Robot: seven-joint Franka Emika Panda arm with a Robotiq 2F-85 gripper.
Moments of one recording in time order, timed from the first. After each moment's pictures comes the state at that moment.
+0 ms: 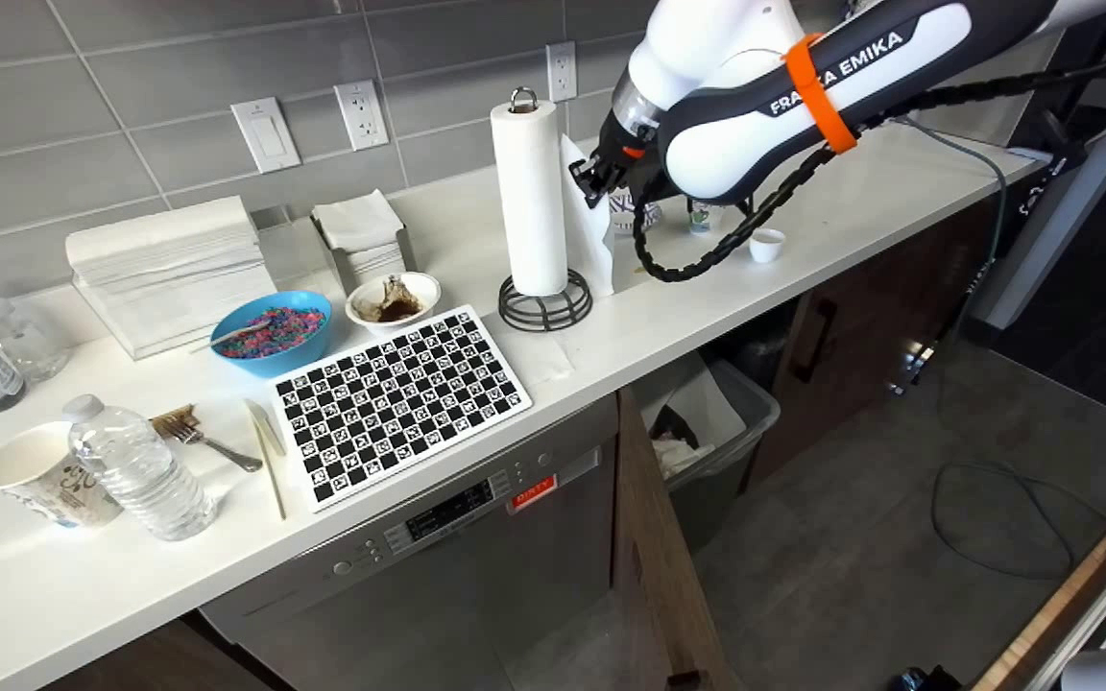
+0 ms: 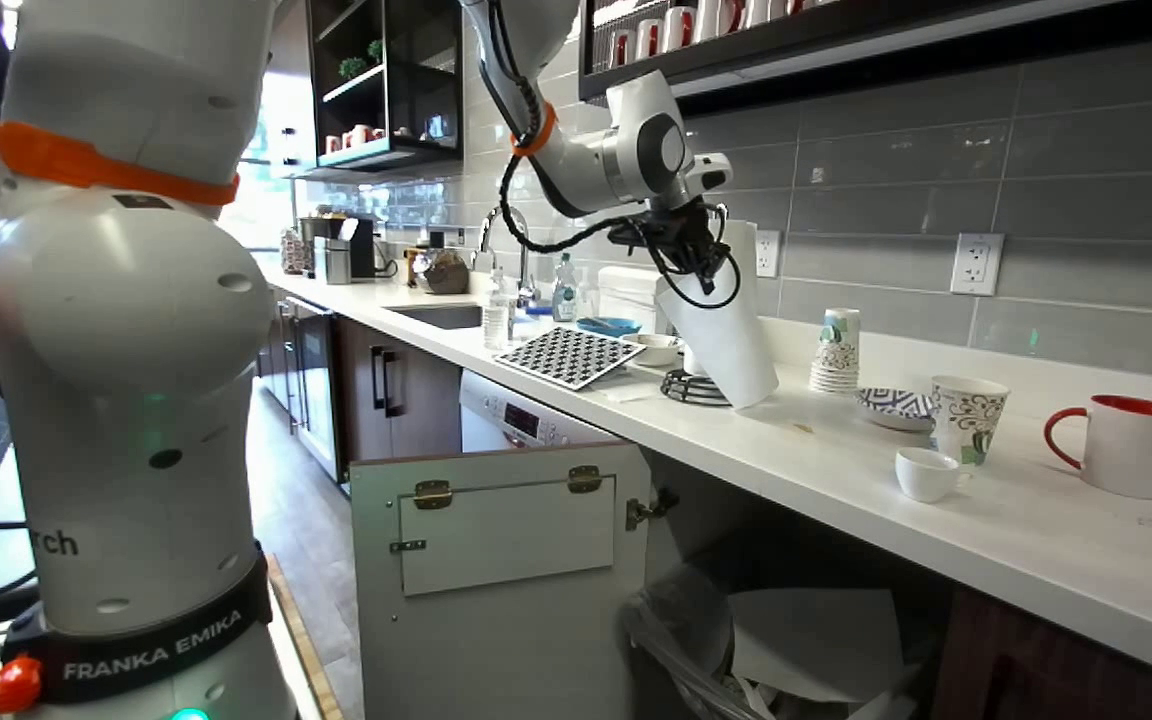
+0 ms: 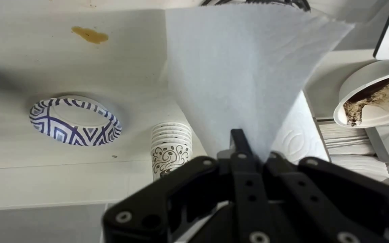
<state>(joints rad) 0.17 0.21 0.00 -1.96 -0.27 2.81 0.42</state>
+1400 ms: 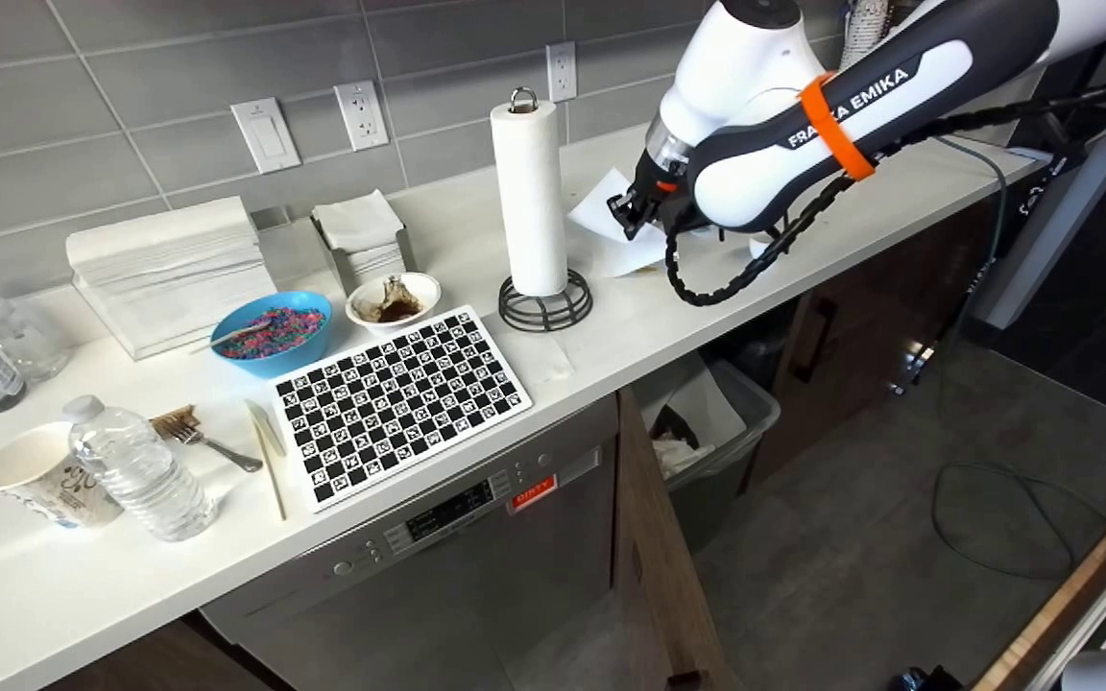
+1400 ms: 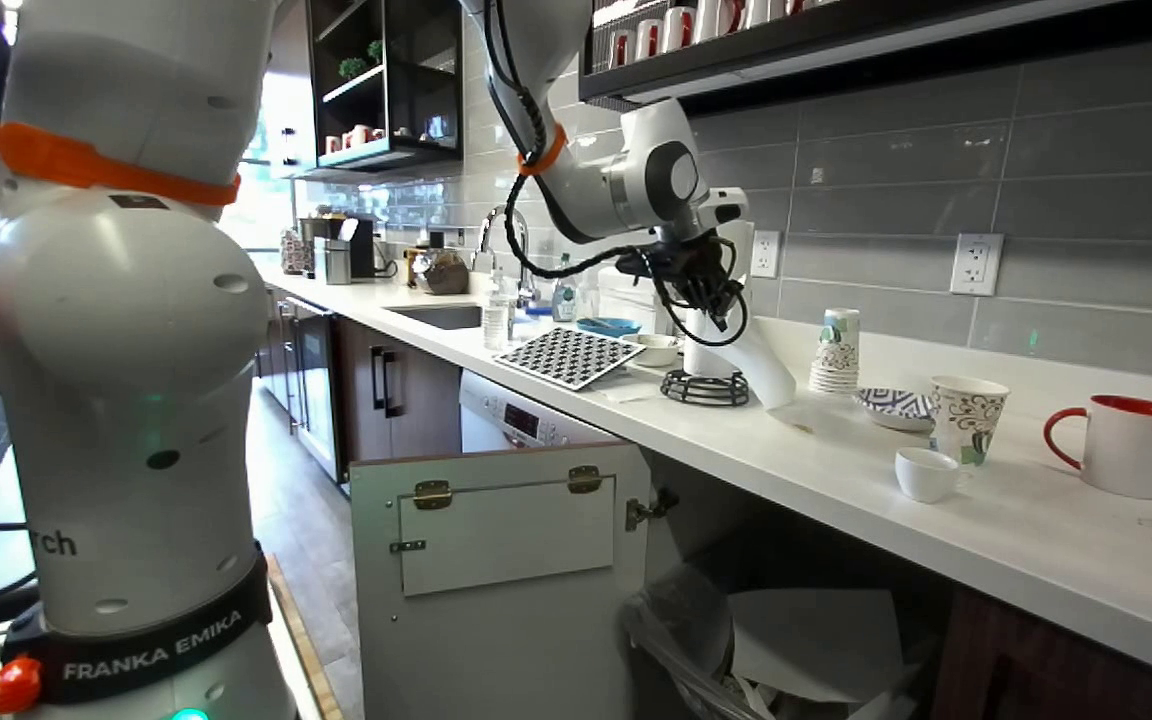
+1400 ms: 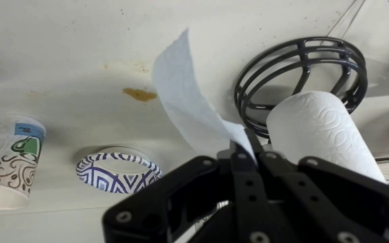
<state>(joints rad) 0.15 0.21 -0.04 -2.06 -0.26 2.81 0.43</state>
